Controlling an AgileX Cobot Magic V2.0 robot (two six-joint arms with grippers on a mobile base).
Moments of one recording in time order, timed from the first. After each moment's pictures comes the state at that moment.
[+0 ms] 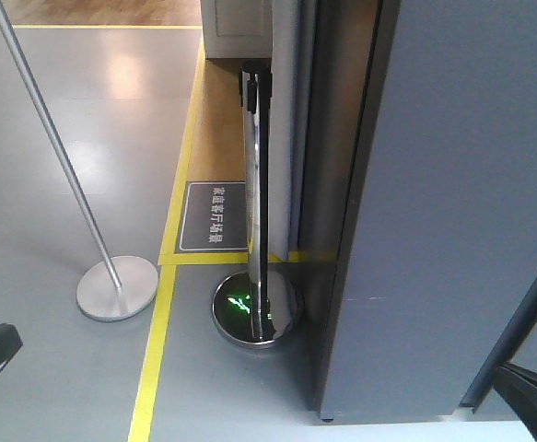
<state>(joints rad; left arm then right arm) -0.02 0.45 -0.23 1.76 -0.42 -2.04 -0.13 0.32 -0.28 0.95 0.70 -1.04</state>
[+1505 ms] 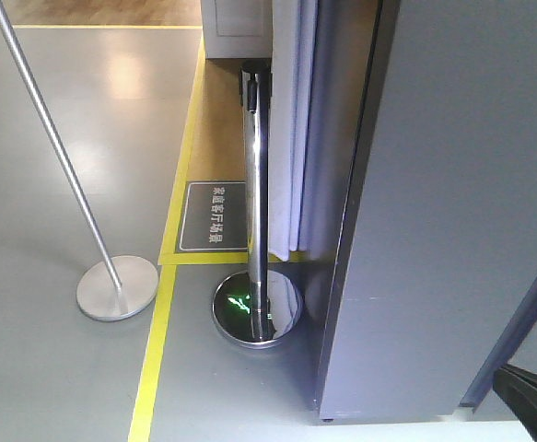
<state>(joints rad) -0.02 0.44 -0.10 0.26 -0.26 -0.71 -0.13 0.32 -0.28 0.95 0.71 -1.04</state>
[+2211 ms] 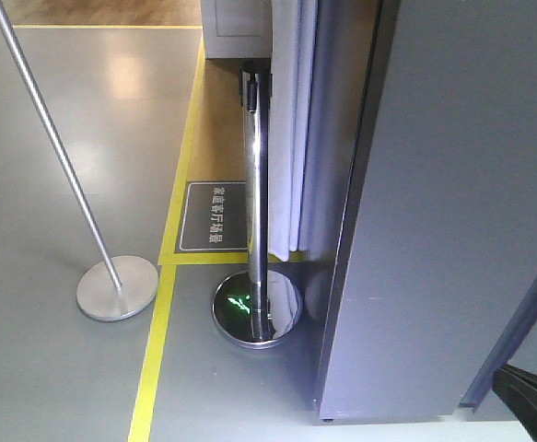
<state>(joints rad) -0.02 0.15 0.02 0.17 0.01 -0.38 -0.13 0.32 -0.28 0.95 0.71 -1.04</state>
